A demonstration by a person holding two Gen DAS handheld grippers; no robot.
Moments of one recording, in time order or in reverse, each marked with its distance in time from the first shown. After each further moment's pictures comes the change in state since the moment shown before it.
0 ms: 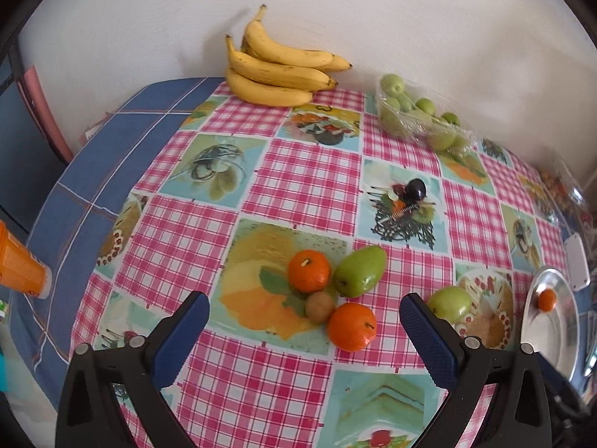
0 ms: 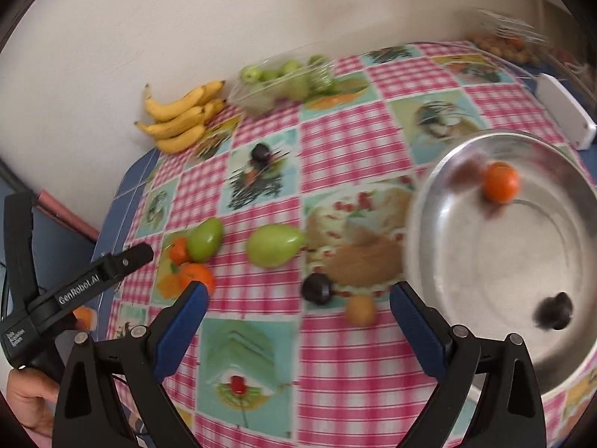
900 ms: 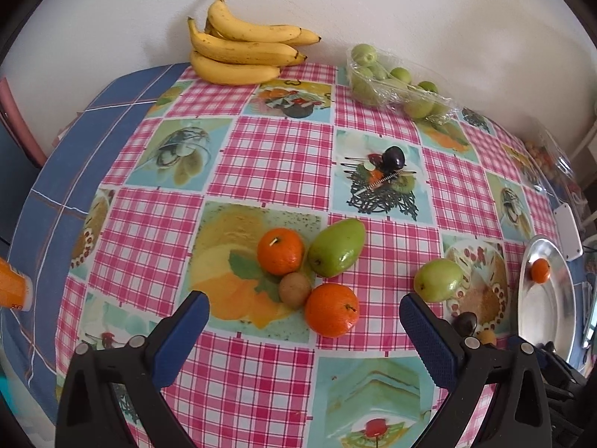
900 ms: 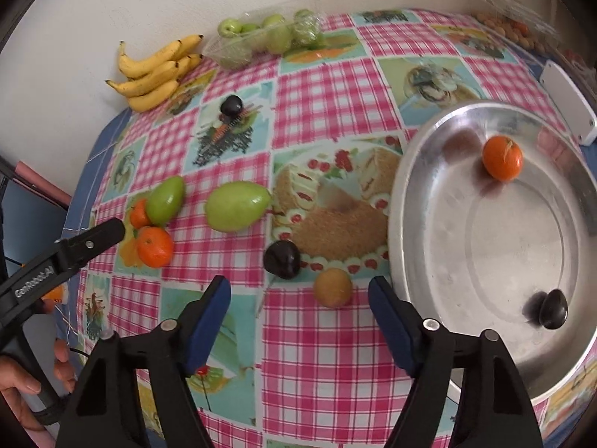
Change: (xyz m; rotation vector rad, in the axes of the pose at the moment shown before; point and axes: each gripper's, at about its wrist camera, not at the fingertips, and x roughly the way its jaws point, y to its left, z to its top) left arm 0.018 -0.019 -0.007 0.085 0.082 -0.068; right arm 0.027 -0.015 -0.006 -0.016 0.162 -0.101
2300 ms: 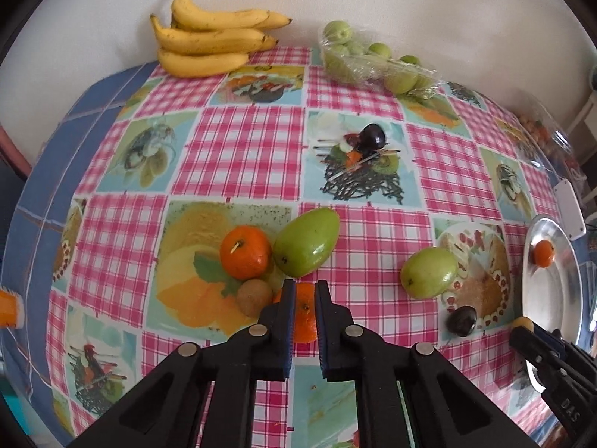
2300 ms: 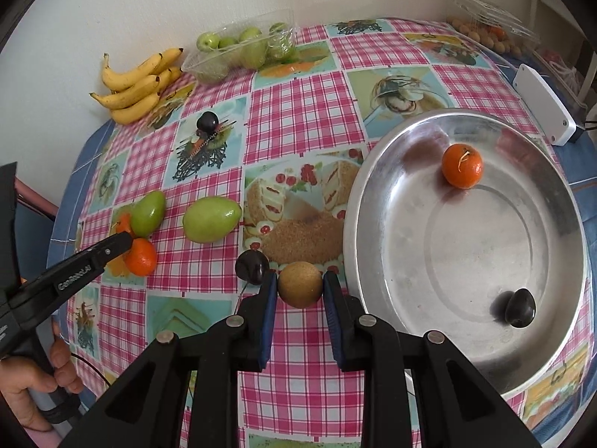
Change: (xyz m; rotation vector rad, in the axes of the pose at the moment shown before) left arm 0.024 -0.020 0.005 0.055 0.062 -0.012; right arm -0.022 -0.012 0.004 0.021 -0.030 -0.073
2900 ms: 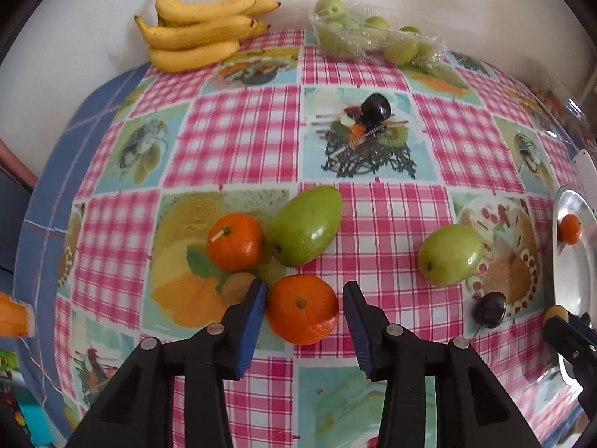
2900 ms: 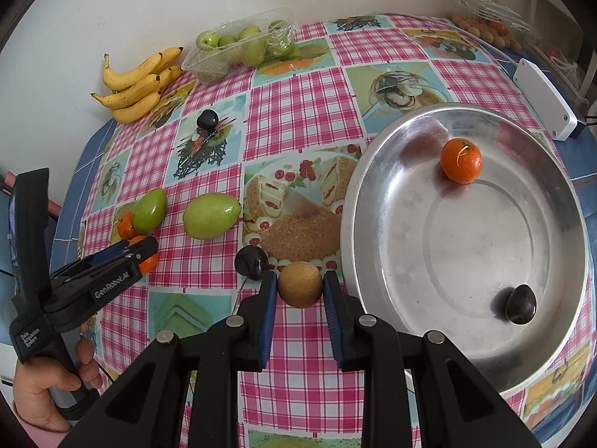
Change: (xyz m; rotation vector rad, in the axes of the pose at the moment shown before) left arm 0.023 -0.016 -0.009 0.069 0.031 0.094; right arm 0.000 -0.002 -0.002 0.007 0.012 0.009
